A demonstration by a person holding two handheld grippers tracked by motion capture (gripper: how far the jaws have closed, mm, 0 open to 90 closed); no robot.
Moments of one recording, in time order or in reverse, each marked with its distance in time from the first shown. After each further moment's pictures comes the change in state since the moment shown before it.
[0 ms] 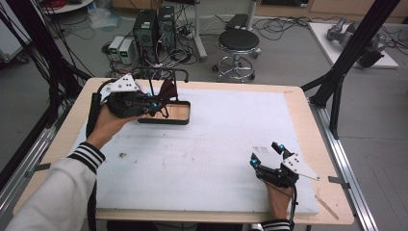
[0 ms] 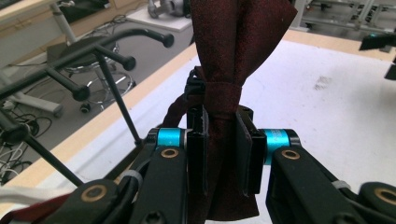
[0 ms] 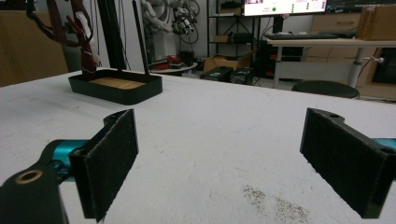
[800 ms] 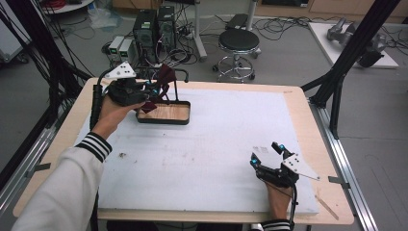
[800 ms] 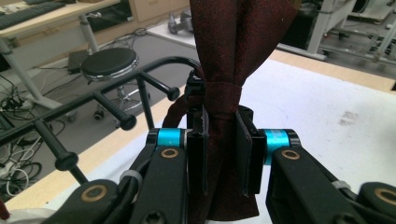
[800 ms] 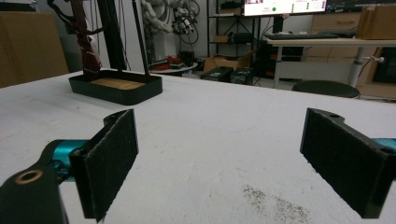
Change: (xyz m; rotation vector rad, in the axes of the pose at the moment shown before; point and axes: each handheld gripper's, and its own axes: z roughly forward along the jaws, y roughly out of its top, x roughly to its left) left arm 0.024 0.012 0.010 -0.072 0.071 -0.074; right arm 0.000 0.000 0.000 -0.003 0.000 0.001
